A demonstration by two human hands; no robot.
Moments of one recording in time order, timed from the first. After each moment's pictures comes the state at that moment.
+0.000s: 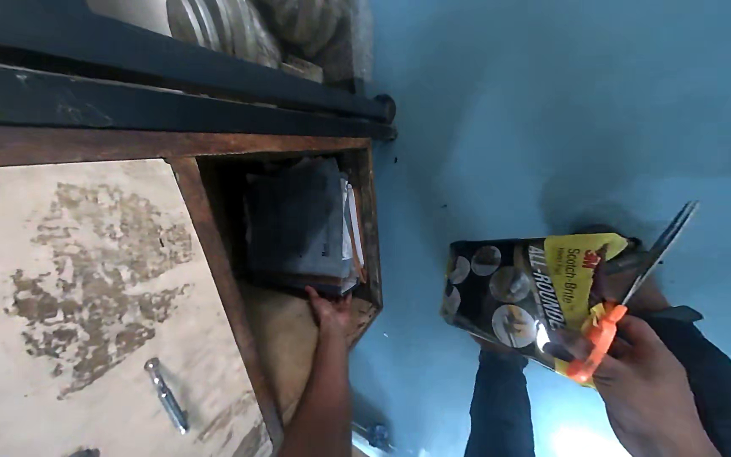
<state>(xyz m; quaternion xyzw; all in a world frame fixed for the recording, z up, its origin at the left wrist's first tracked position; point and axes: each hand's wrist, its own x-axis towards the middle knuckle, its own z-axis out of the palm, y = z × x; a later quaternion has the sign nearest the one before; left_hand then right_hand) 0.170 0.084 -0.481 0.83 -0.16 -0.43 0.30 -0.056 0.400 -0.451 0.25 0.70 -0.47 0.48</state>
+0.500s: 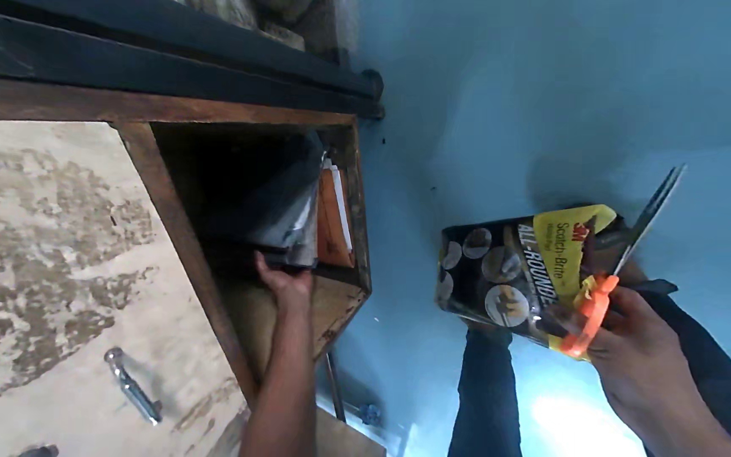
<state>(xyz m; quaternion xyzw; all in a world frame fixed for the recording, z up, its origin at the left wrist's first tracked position) 0.129 0.042 -0.439 0.73 -0.24 -0.51 0.40 -0.068 0.402 -0.443 0.23 0.70 -0.45 0.50</state>
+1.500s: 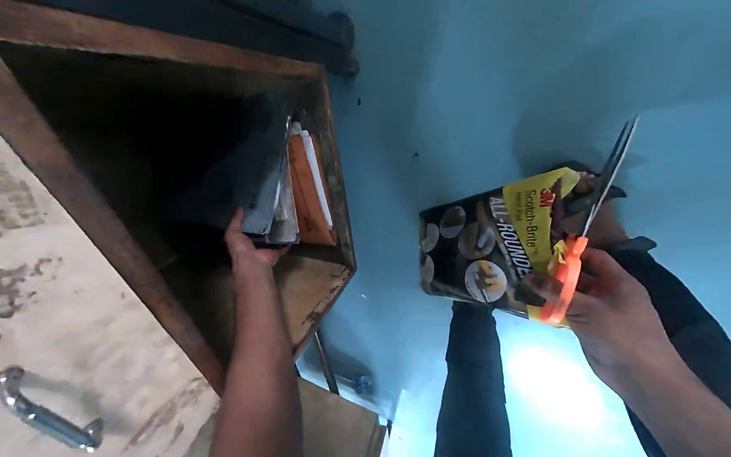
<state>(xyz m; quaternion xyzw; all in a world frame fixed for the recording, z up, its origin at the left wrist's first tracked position) 0.122 0.006 -0.432 0.85 -0.26 -0.42 0.18 -0.063 0.391 -0.443 0.24 0.71 -0.40 0.53</state>
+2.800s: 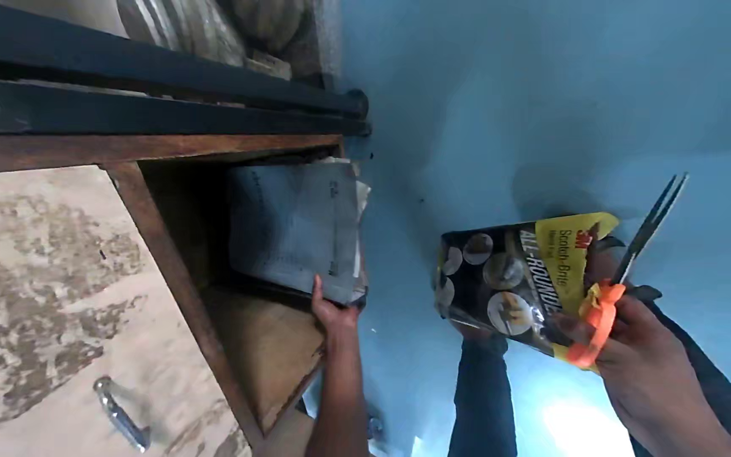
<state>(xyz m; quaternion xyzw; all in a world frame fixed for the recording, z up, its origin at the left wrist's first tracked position) 0.110 0.137 -0.470 0.73 -0.20 -0.54 0.37 -0.082 0.416 -0.452 0.24 0.70 -0.47 0.48</state>
